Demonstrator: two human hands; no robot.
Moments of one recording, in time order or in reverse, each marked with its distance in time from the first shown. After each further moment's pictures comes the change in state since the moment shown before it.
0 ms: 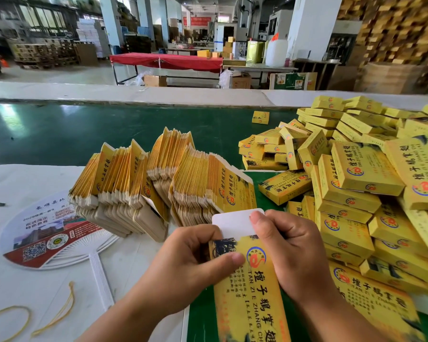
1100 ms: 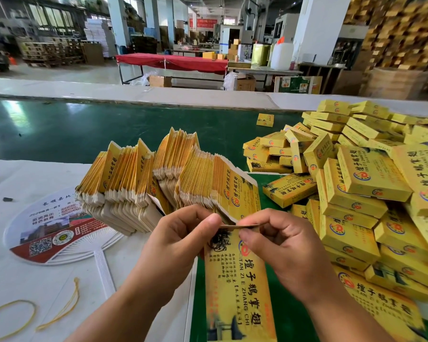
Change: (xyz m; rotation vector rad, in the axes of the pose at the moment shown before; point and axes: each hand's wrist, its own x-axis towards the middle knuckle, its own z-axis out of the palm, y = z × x) left_hand 0.005 0.006 -0.009 -0.092 0.227 0.037; right_hand 0.009 0.009 -0.004 0.039 -0.206 0.076
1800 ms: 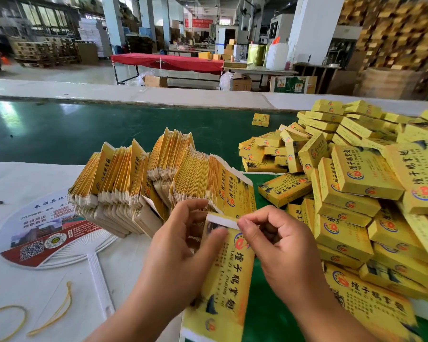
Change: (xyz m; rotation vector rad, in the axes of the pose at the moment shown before) left_hand -0.012 -0.001 0.015 0.365 0.185 0.025; right_hand -0.006 -0.007 0.013 -0.231 0.252 -0.028
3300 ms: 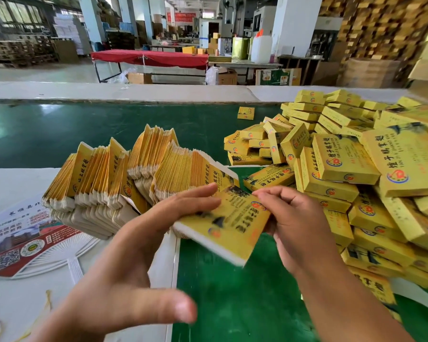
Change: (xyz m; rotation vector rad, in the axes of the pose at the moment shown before) left_hand 0.030 0.016 -0.032 0.027 -0.515 0.224; right_hand 0.026 0.005 -0.027 0.301 0.238 0.422
